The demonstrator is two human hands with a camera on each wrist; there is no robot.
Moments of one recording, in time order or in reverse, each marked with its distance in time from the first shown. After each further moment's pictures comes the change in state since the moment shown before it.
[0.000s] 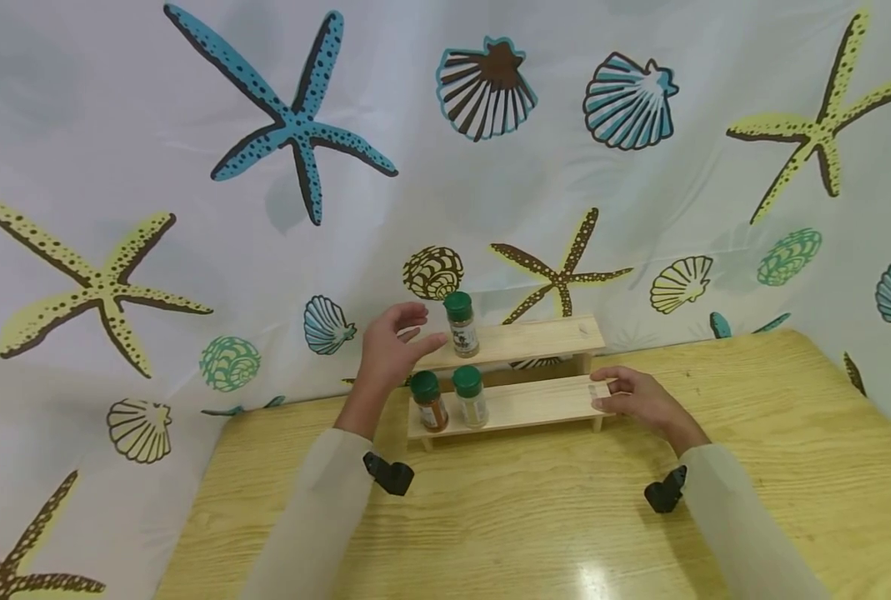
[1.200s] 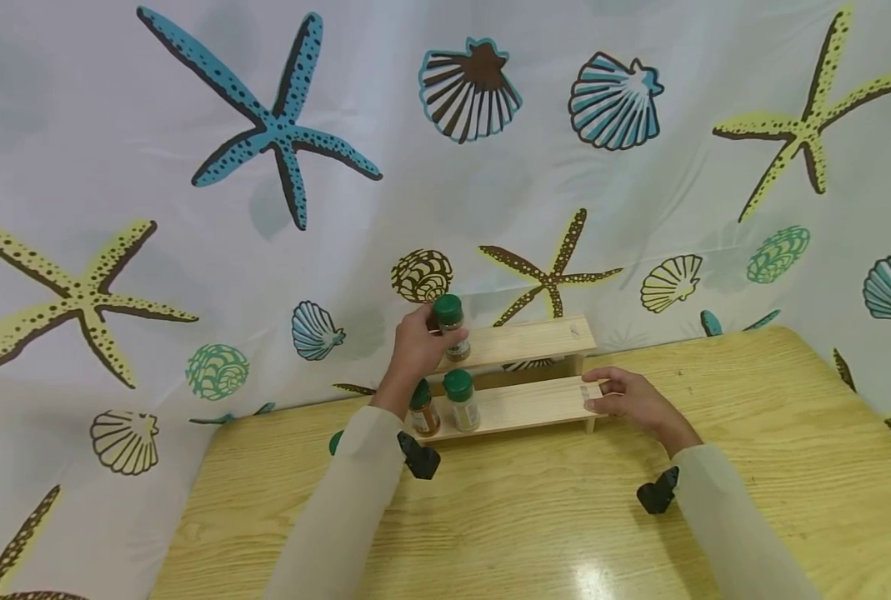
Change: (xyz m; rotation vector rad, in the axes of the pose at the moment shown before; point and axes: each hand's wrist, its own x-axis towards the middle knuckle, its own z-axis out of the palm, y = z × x) left_hand 0.030 0.000 0.046 0.186 -0.060 -0.085; right_hand 0.001 0.003 -0.001 0.011 0.002 -0.002
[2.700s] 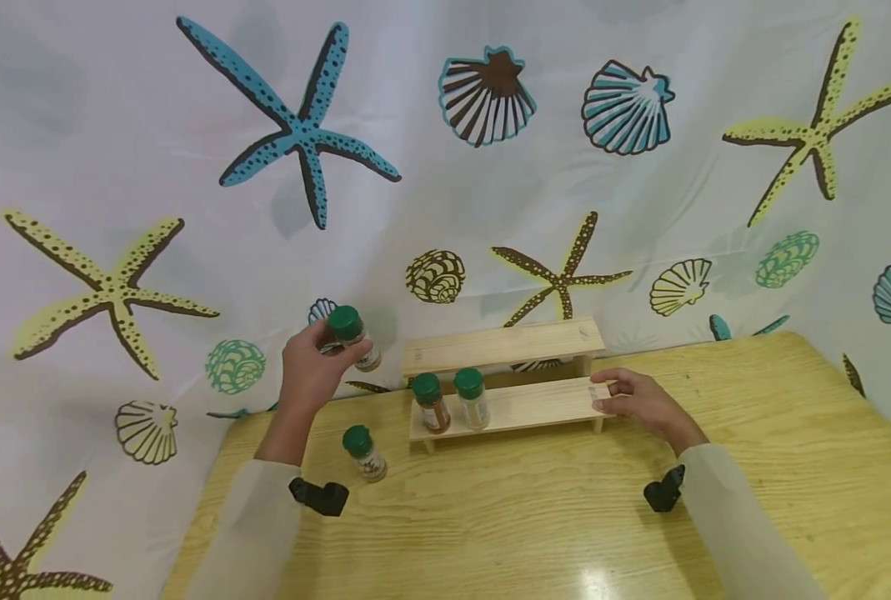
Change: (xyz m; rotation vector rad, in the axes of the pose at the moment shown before) left_hand -0.067 -0.043 -0.118 0.027 0.200 0.069; right_hand 0.001 -0.002 0.003 -0.007 0.009 0.024
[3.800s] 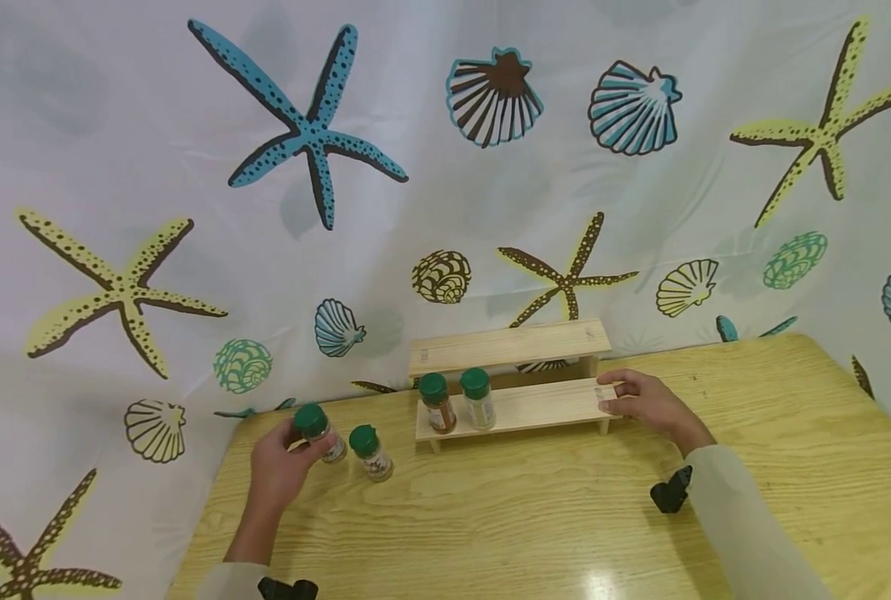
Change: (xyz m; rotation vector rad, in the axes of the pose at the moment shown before) left_hand -0.076 -0.105 -0.014 0.020 0.003 -0.222; right_hand -0.004 -0.006 0.002 -0.034 0.001 0.016
